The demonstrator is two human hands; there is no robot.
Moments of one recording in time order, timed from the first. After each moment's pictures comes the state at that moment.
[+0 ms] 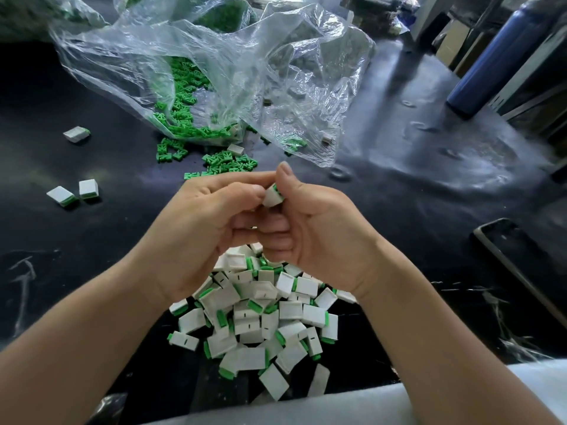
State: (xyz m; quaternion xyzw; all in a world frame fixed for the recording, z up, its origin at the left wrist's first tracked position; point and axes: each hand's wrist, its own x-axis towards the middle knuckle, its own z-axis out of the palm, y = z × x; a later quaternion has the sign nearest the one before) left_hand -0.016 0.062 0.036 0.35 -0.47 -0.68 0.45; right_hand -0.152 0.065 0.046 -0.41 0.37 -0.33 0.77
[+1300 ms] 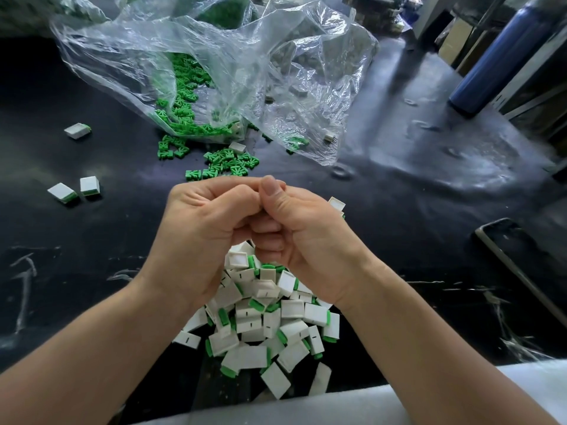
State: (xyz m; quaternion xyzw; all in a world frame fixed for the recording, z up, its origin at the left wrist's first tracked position) left_hand -0.028 0.073 0.034 0.40 -0.44 -0.61 0.53; right_hand -0.138 0.074 0.043 -0.47 0.38 -0.37 0.71
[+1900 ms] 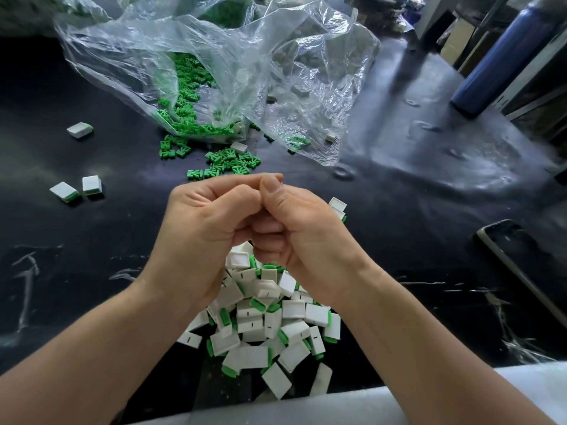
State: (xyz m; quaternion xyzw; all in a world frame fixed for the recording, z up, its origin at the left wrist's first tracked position) left_hand -0.027 0.074 0.033 0.39 -0.43 -0.61 0.55; right_hand -0.133 0.077 0.041 -0.45 0.39 -0.41 0.69
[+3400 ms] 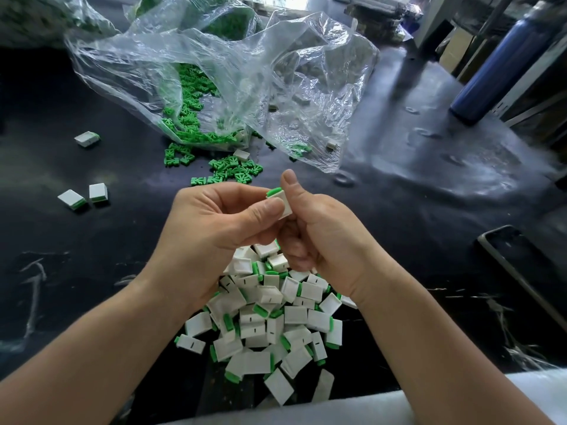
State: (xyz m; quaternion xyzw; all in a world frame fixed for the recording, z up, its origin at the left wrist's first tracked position) left_hand -0.020 0.071 0.034 0.41 -0.48 -0.59 0.51; right_hand -0.154 0.063 0.038 -0.48 0.47 -0.35 0.66
